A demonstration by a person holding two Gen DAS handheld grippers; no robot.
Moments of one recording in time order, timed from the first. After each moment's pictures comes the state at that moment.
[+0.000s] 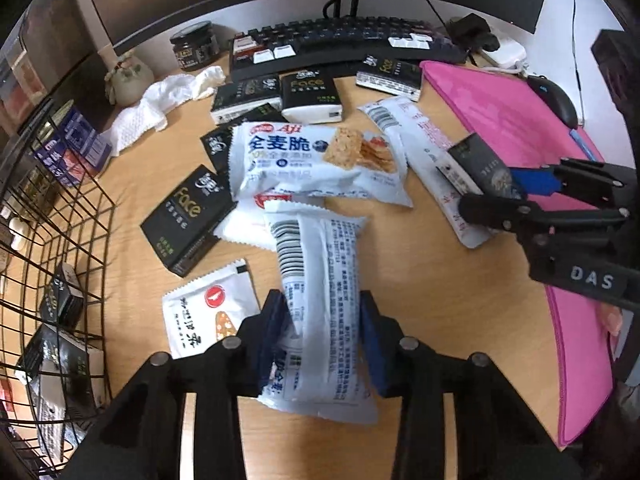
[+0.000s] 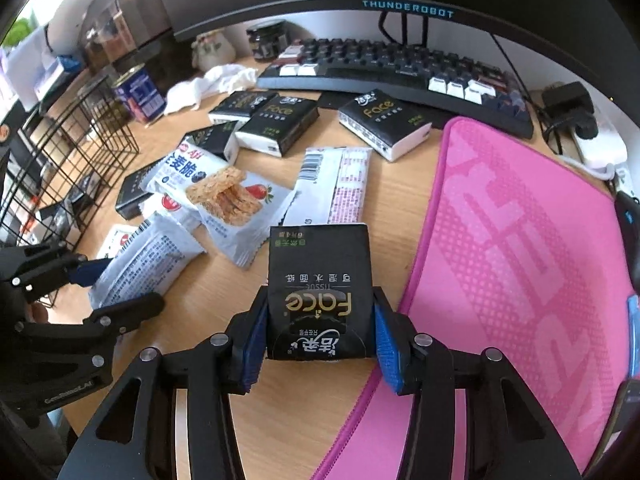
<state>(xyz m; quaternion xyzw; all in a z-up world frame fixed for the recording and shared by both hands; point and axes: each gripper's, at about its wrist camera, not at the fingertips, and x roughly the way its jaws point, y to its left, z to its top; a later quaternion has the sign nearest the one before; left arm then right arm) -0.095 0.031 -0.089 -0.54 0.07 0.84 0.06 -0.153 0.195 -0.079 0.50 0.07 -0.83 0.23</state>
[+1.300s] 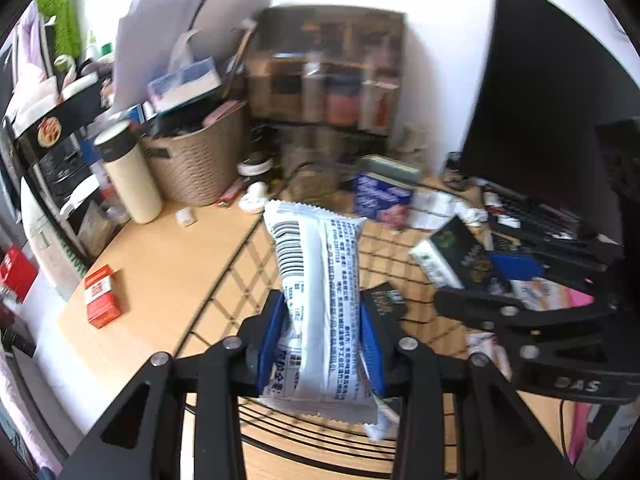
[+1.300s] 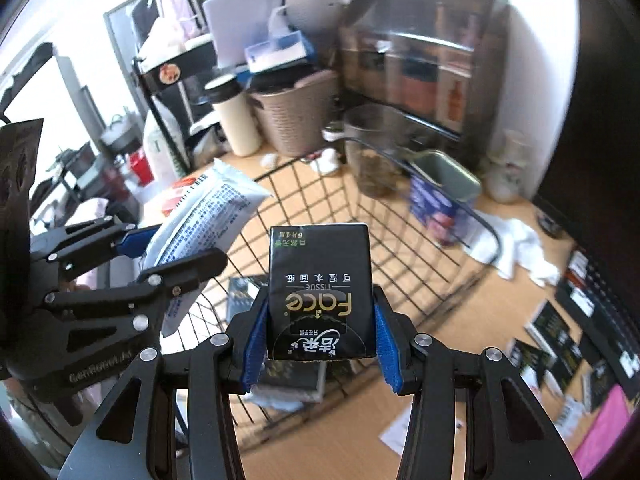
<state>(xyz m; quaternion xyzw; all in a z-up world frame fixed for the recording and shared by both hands) 0.008 -0.245 0.032 -0.40 -0.09 0.90 -0.17 -0.078 -0.106 0.042 0.40 0.16 -0.76 0.48</state>
